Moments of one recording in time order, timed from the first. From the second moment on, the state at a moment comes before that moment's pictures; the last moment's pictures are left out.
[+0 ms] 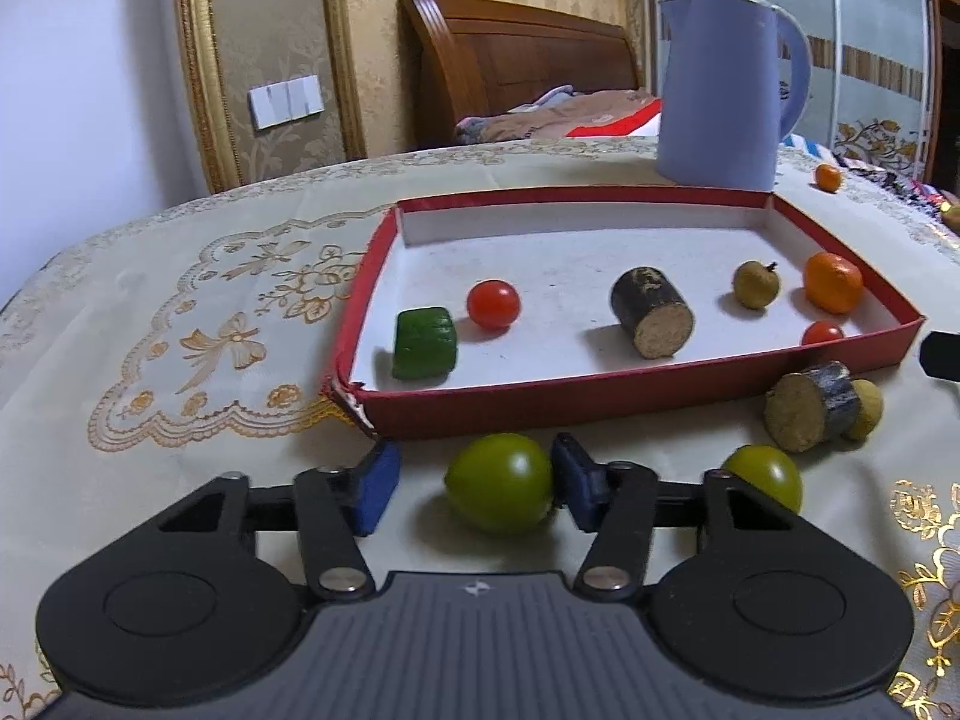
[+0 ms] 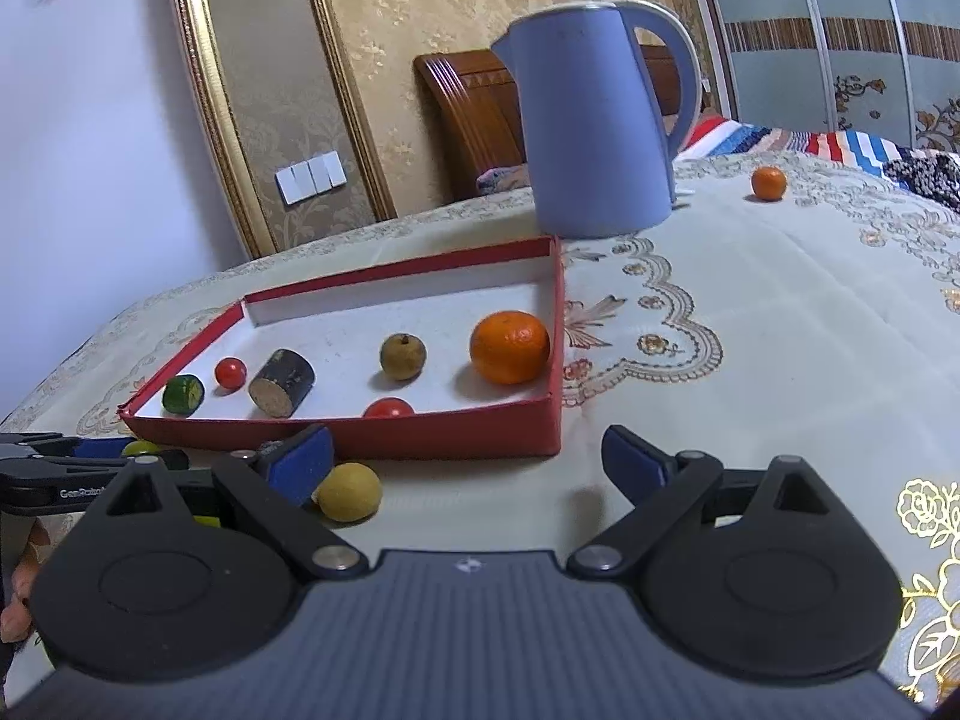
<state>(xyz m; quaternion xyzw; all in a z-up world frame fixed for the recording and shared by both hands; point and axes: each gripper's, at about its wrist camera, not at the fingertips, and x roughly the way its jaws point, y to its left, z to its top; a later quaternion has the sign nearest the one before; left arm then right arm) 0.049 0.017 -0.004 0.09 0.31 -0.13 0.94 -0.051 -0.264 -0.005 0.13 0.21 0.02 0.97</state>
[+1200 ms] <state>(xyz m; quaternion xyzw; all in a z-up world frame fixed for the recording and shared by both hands) 0.048 0.021 -0.003 0.08 0.30 -0.14 0.94 -0.030 -0.203 -0.007 0.00 0.28 0.09 0.96</state>
